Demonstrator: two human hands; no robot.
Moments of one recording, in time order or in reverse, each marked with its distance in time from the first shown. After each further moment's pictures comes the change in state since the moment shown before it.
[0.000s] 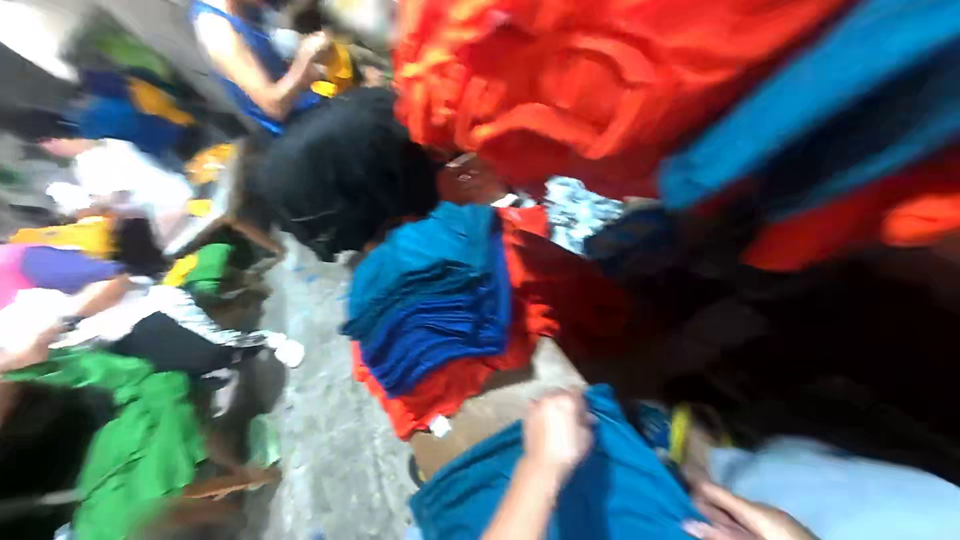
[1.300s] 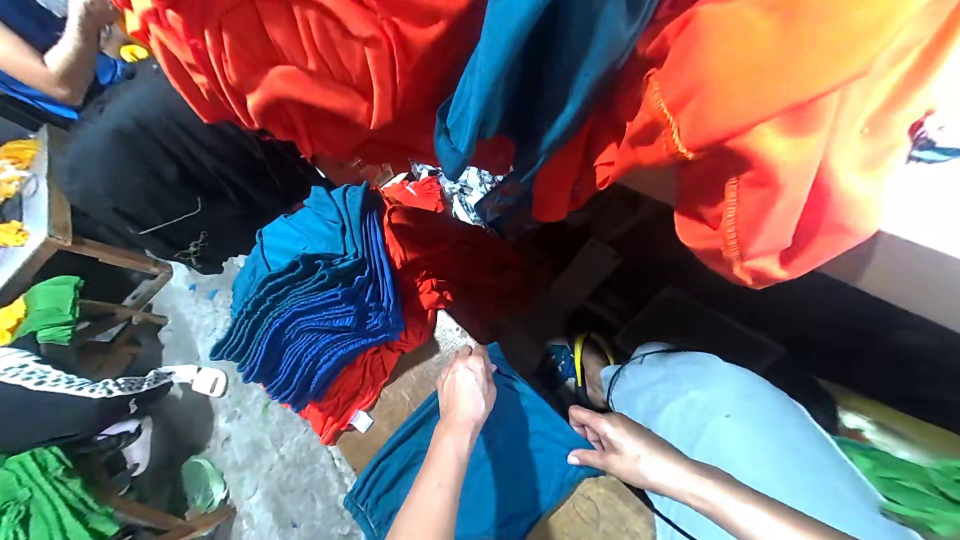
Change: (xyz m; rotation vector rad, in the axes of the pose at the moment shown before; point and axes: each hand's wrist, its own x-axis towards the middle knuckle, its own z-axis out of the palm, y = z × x) left_hand 0.007 0.029 0.007 0.274 0.003 -0.026; right_hand 0.009 -0.012 -0.009 -0.036 -0.189 0.128
